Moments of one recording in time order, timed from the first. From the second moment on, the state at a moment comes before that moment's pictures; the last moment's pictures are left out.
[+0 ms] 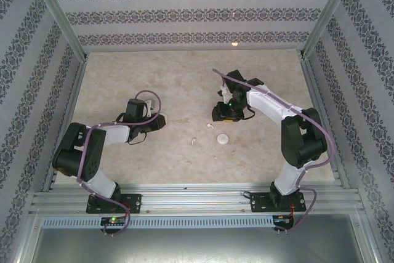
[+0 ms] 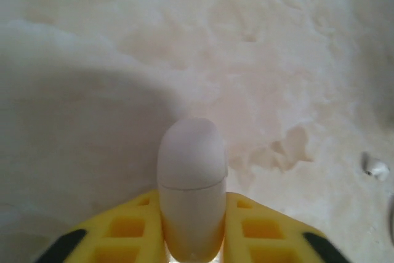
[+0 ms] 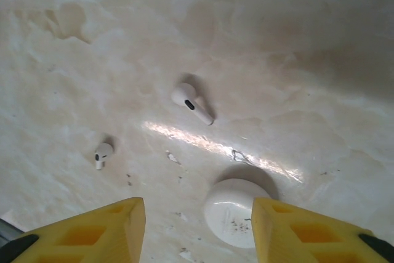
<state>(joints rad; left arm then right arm) -0.21 1.62 0.65 0.13 0.36 -0.50 0.40 1.76 1.31 -0.91 -0.35 0.29</state>
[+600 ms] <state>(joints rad) -0.21 1.56 0.82 -0.16 0.22 -0.39 0.37 1.84 1.27 -0.90 -0.36 0.26</state>
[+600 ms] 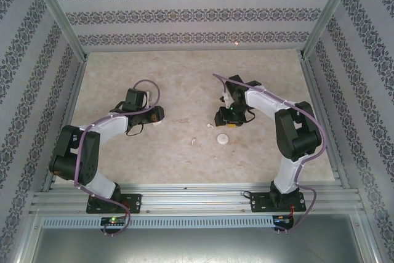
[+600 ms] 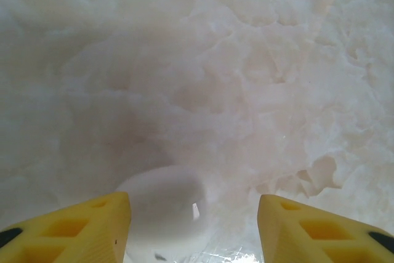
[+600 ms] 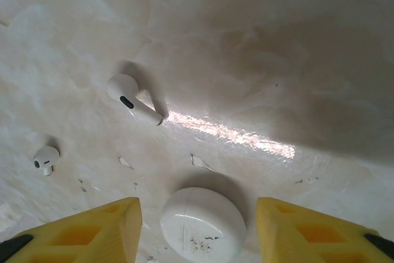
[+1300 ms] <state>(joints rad) -0.40 1.46 0.74 -0.16 0.24 -0.47 0.41 1.86 1.21 -0.89 -0.36 0.26</state>
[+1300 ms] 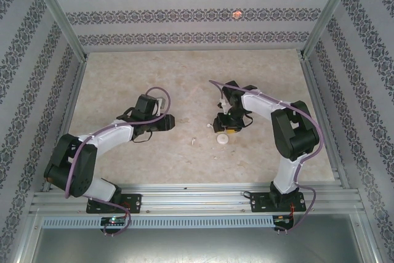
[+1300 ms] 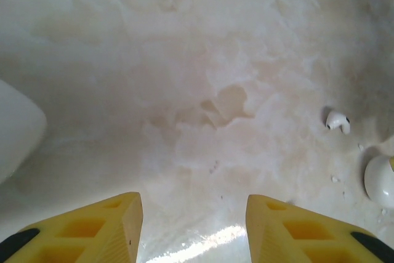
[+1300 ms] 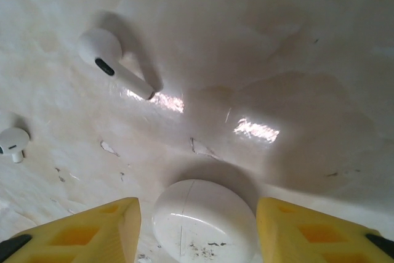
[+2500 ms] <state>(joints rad) -0.47 1.30 0.64 -0.14 0.19 -0.53 0.56 1.68 1.16 -0.97 -0.29 0.37</state>
